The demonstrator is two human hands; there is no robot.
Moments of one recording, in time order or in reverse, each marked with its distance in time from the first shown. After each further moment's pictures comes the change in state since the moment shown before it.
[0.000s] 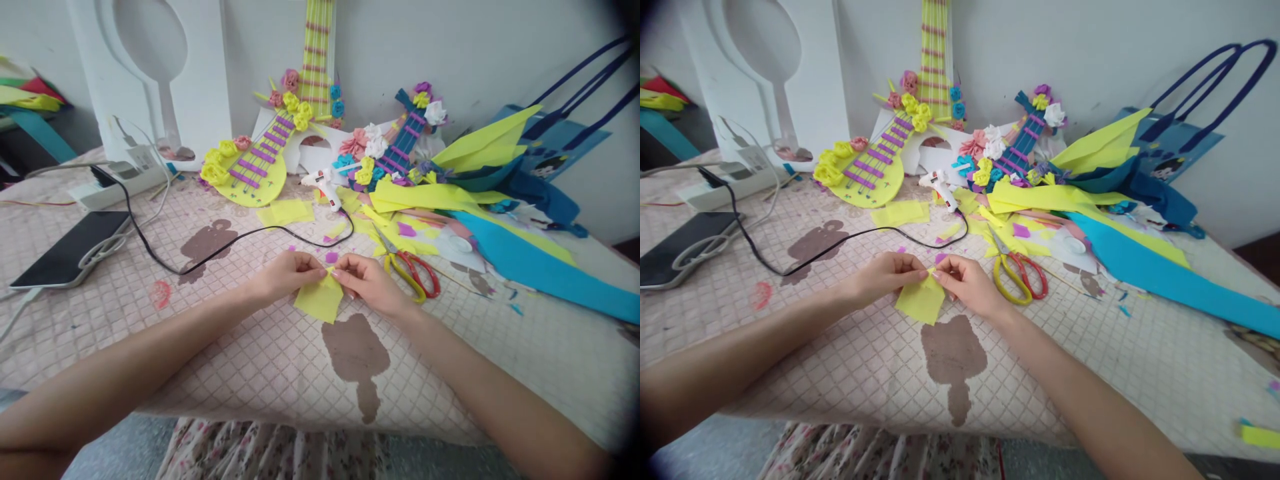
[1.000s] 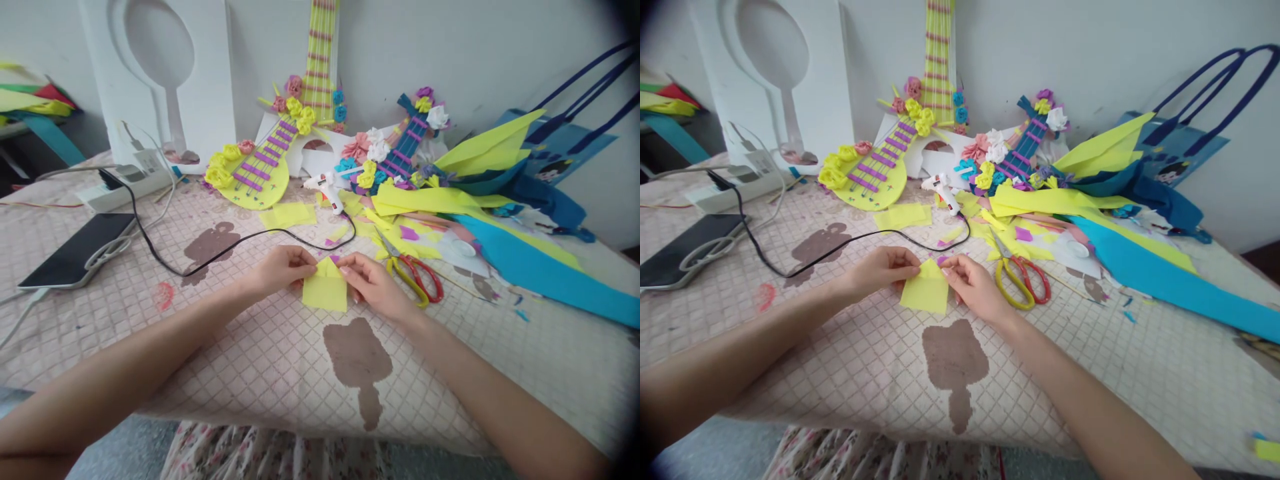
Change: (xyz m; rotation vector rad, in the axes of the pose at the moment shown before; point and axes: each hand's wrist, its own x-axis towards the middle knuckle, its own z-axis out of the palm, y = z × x) left_hand 0.002 0.004 -0.016 -0.033 0.116 -0.036; right_hand -0.002 0.005 -0.007 -0.156 0.059 0.002
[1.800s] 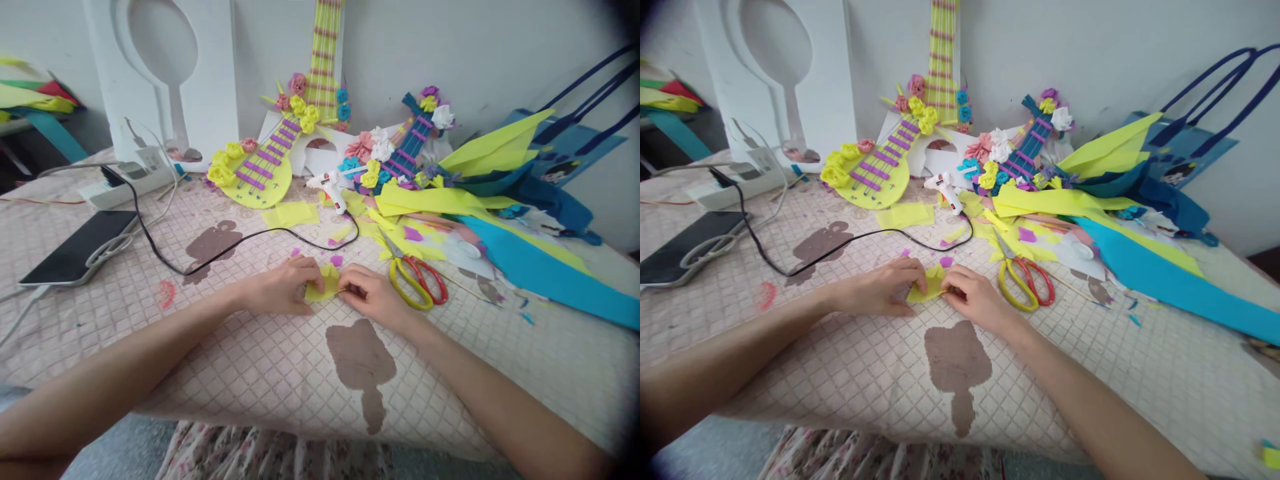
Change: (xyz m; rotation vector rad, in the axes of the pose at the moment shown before) left_hand -0.011 -0.003 -0.015 0.799 -0.324 0.607; right_hand -0.004 0.010 -0.004 -0.477 -0.107 -0.423
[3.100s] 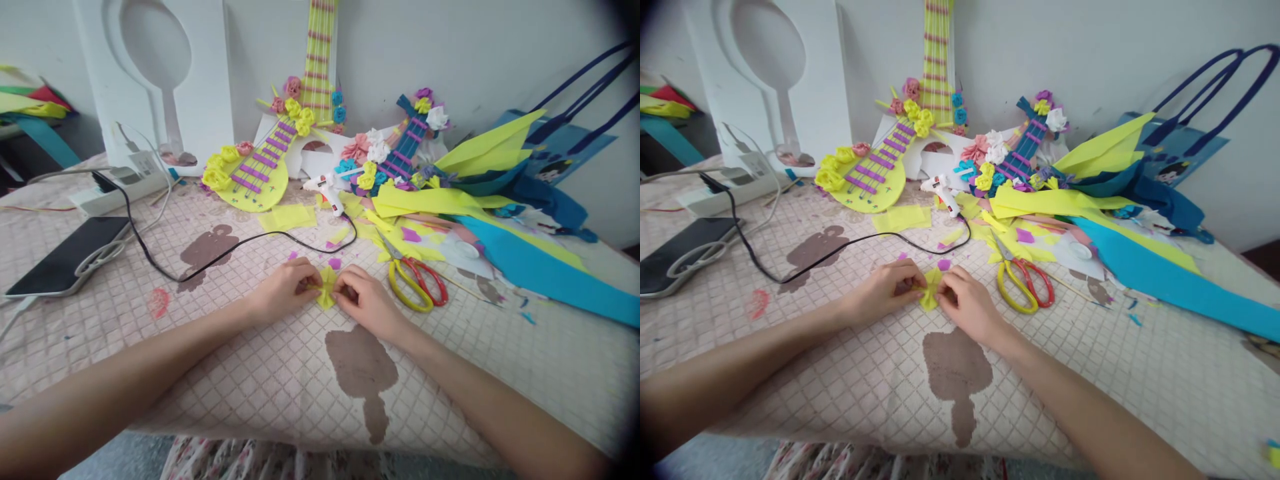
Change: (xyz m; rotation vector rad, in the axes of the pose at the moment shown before) left_hand 0.010 0.006 0.022 0.024 0.265 -0.188; right_hand 0.004 -0.013 0.013 -0.087 0.074 0.203
